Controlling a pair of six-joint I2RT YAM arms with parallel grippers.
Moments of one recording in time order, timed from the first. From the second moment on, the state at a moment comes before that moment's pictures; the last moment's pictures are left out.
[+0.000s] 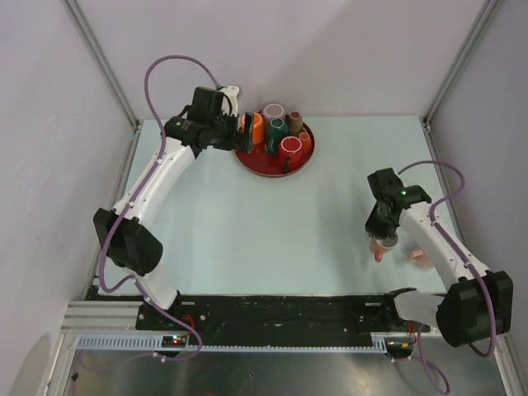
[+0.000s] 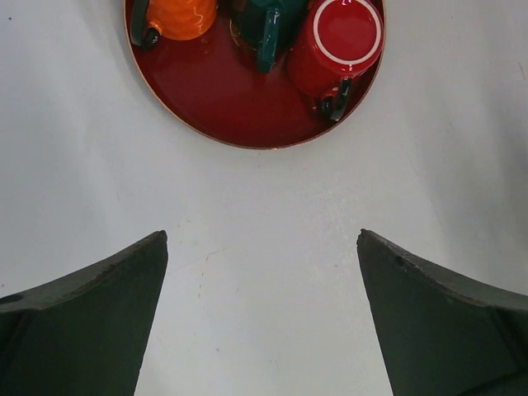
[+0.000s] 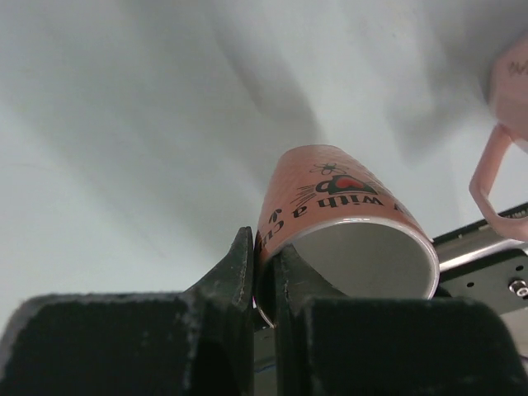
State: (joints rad) left arm -0.40 1.71 1.80 -0.79 0.06 -0.13; right arm 0.27 1.21 1.00 -1.04 0.22 0.73
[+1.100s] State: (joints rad) left arm -0.51 2.06 1.79 -0.46 0.11 0.02; right arm 0.19 1.11 1.06 -0.97 0.20 0.64
